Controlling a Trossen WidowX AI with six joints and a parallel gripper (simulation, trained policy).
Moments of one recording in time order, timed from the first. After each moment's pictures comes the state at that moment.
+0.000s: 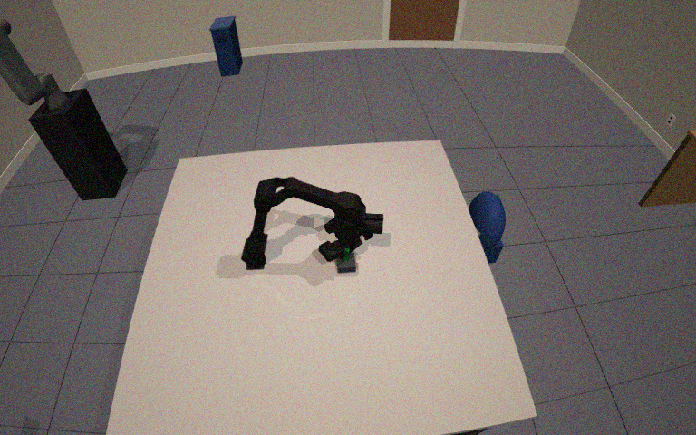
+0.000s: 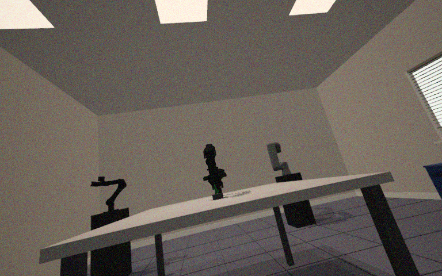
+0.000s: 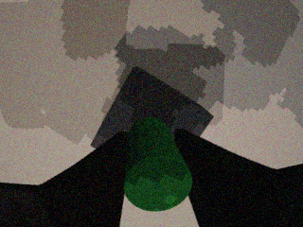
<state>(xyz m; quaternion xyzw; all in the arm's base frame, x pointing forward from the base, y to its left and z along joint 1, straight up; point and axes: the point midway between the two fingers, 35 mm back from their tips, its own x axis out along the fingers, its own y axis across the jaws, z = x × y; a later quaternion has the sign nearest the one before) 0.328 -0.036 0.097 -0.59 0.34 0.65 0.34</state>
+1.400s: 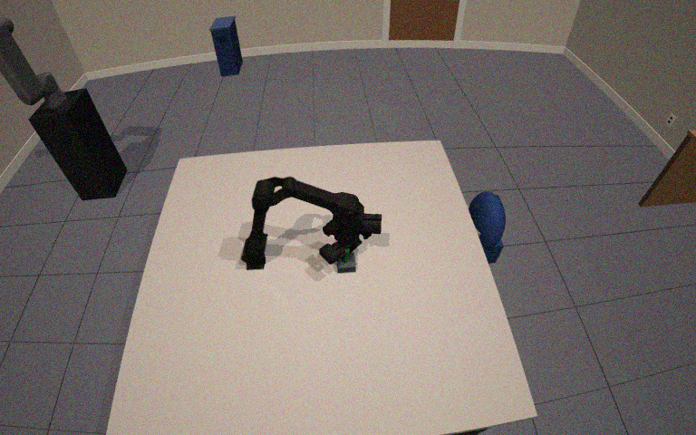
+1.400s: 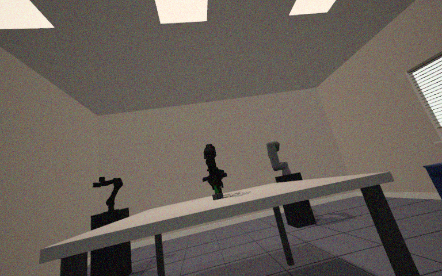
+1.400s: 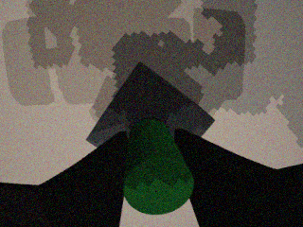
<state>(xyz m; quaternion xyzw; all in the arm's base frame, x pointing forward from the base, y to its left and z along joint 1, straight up) 0.327 -0.037 0.091 -0.61 0.31 0.66 0.31</state>
